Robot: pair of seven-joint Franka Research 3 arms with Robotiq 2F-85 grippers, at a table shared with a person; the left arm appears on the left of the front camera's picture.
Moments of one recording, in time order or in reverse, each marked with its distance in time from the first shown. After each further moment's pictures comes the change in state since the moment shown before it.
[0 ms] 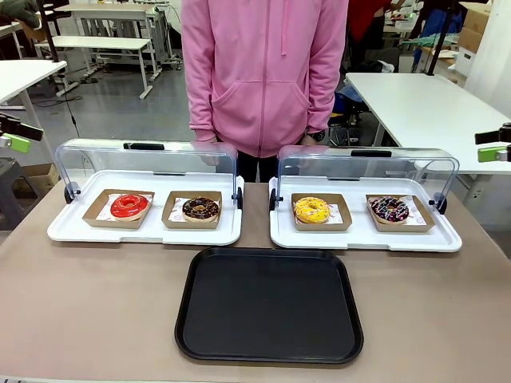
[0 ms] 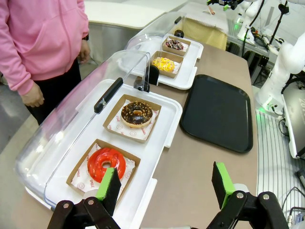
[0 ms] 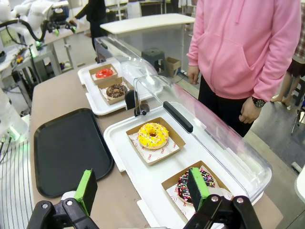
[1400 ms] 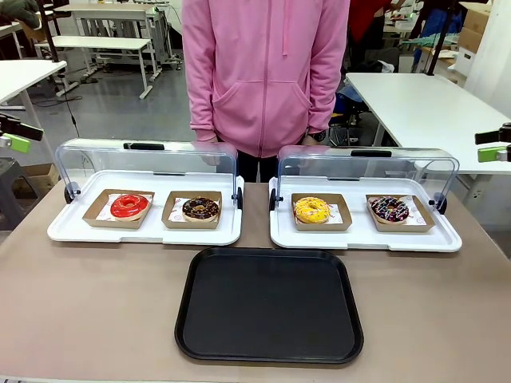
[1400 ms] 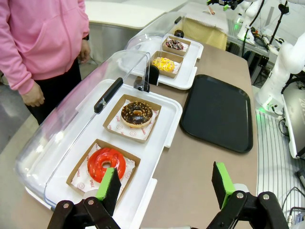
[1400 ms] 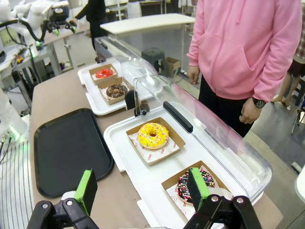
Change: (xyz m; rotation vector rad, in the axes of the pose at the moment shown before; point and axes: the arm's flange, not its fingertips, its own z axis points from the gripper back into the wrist) left arm 0.000 0.000 0.000 0.000 0.000 0.000; right arm 0.000 0.000 0.000 0.000 0.000 0.000
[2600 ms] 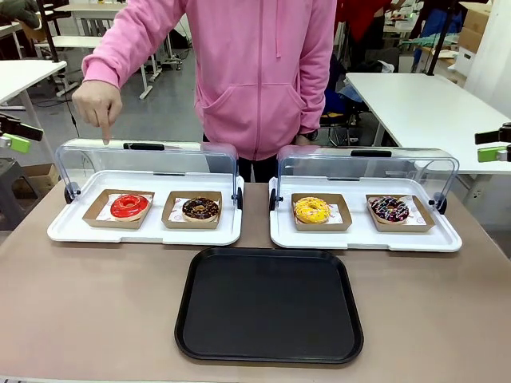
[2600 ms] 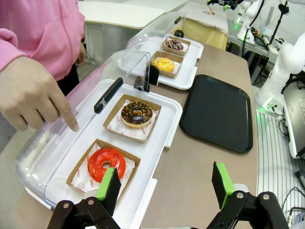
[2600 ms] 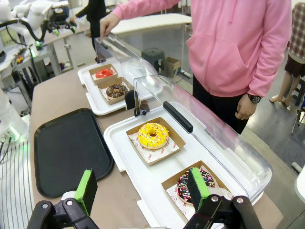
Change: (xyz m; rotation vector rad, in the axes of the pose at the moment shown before) left arm 0.000 0.000 0.000 0.000 0.000 0.000; right arm 0.000 0.000 0.000 0.000 0.000 0.000
